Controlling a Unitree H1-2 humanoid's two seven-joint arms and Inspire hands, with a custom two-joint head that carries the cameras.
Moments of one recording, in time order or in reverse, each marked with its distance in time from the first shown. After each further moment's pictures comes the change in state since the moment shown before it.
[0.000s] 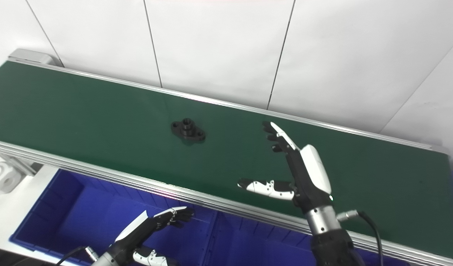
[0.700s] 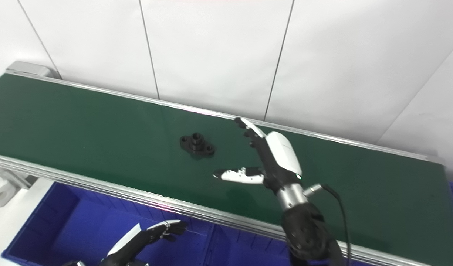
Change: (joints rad) left arm -0.013 0.046 -0.049 0.024 0.002 0.000 0.098; right arm -0.179 0.073 0.104 0.204 -0.157 0.084 -0.002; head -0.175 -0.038
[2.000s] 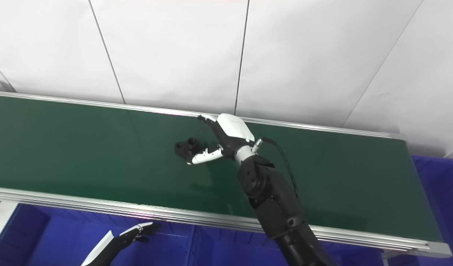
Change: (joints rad) left arm -0.055 0.069 -0.107 0.047 0.002 0.000 0.139; right arm -0.287 0.007 0.108 0.500 -0.089 0.027 -0.046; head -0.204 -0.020
